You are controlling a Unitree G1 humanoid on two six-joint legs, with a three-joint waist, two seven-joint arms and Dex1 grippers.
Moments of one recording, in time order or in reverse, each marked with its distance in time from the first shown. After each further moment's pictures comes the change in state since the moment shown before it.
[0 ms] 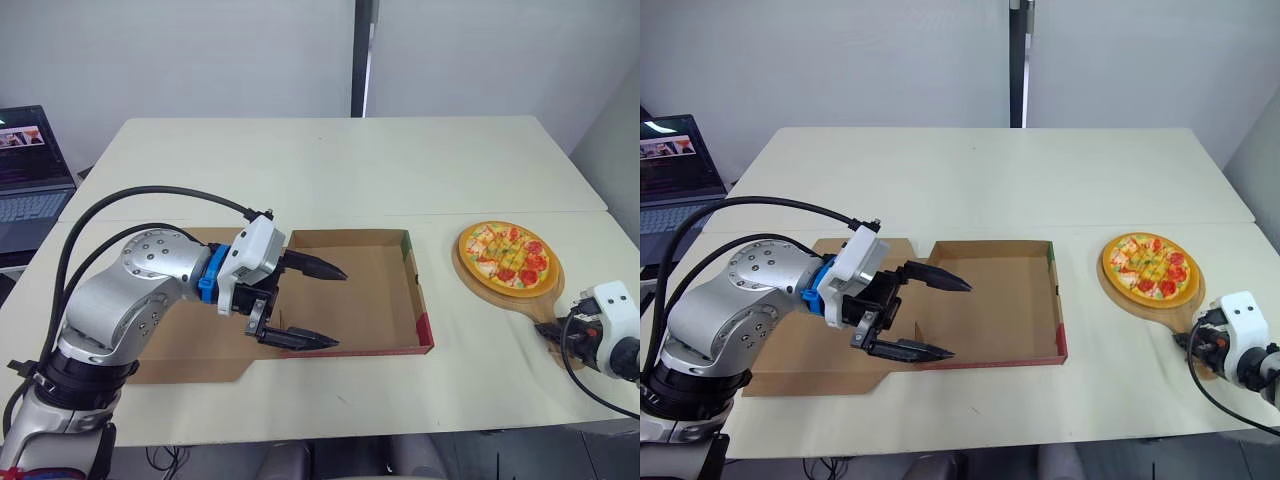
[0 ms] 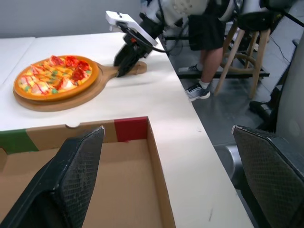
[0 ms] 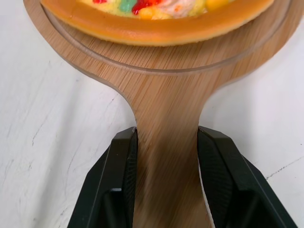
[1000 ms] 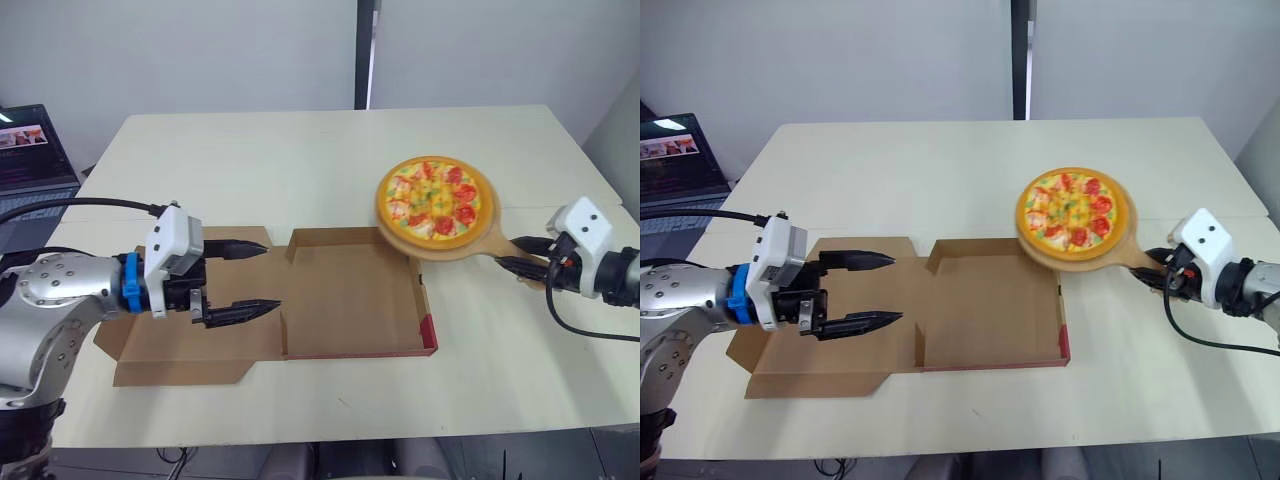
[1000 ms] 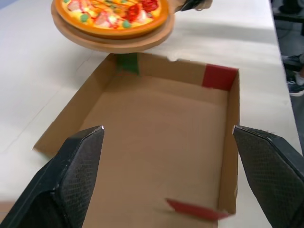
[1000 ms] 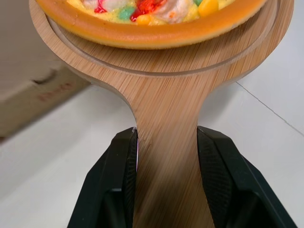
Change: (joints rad) left arm 0.354 0.170 0.391 -0.030 0.006 0.026 0.119; right arm -0.435 -0.247 0.286 -0.035 -0.020 -0.169 0.323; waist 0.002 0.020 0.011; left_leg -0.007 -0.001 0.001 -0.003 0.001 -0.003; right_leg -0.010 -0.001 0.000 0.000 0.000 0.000
